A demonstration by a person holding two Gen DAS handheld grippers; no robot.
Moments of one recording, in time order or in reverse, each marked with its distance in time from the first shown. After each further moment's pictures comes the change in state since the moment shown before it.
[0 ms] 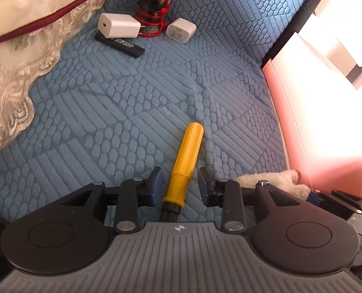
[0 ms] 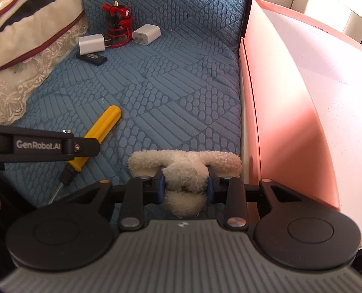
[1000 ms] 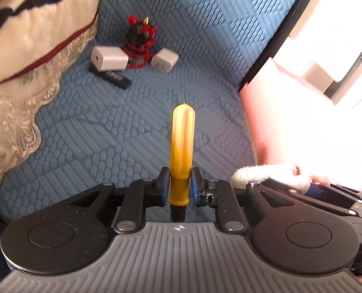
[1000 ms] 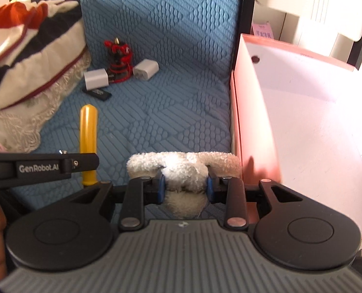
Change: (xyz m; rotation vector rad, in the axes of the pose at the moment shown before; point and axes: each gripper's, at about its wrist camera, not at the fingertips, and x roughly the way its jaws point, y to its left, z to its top) left arm -0.051 -0.010 0.012 0.003 -0.095 -0.072; right arm -0.045 -0.005 0.015 0.034 -0.105 0.008
